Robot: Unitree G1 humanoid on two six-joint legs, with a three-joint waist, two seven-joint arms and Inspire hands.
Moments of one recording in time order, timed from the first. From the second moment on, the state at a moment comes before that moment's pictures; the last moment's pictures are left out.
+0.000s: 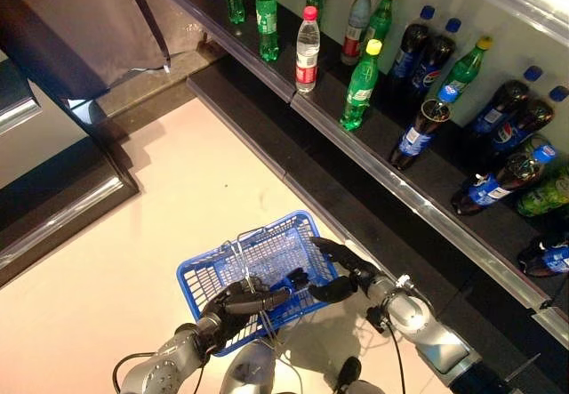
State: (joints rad) left arm 0.20 0.43 -0.22 0.06 -0.95 0.31 0.01; right arm -0.04 -0.46 0.46 0.02 0.04 0.14 0.03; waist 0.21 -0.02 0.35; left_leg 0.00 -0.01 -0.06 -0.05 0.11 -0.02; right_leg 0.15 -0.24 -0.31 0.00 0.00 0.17
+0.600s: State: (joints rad) left arm 0.24 0.33 -0.10 0.28 -0.87 0.06 0.34; right arm 0.09 -0.40 0.28 -0.06 0.19 -0.14 0.00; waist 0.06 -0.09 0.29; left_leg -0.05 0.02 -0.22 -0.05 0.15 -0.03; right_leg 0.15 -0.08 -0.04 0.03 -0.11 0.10
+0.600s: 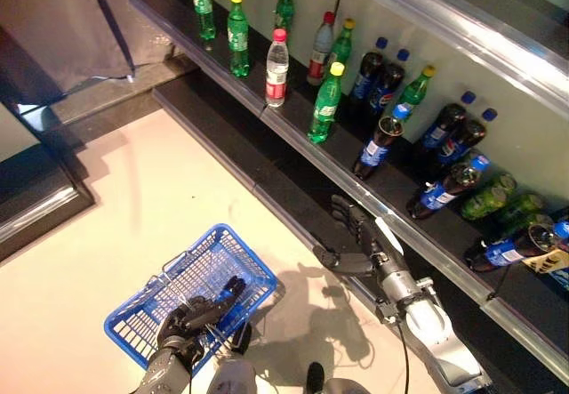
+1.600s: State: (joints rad) left arm 0.14 0.21 -0.02 0.49 -1.02 -0.08 0.38; right arm 0.14 -0.42 0.24 -0.06 0.25 -0.17 0.01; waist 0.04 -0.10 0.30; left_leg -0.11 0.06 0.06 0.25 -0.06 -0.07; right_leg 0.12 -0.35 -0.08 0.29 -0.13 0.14
